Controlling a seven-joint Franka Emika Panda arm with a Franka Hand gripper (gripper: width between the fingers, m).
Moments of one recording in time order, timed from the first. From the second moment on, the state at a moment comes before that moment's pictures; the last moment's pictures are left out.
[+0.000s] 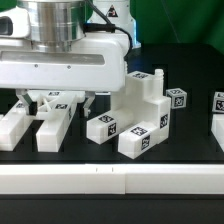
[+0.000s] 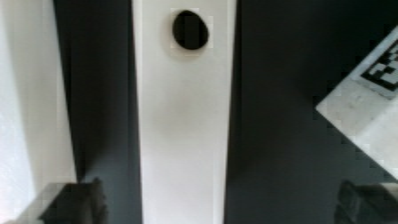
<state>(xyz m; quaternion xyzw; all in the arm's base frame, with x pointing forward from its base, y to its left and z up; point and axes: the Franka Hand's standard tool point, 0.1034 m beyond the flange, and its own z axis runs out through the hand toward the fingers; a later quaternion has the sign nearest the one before) 0.577 -0.117 0.047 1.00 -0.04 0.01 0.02</state>
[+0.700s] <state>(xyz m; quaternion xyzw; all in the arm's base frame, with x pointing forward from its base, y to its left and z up) 0.578 -0.129 0.053 1.00 -0.05 -0.01 0.00</state>
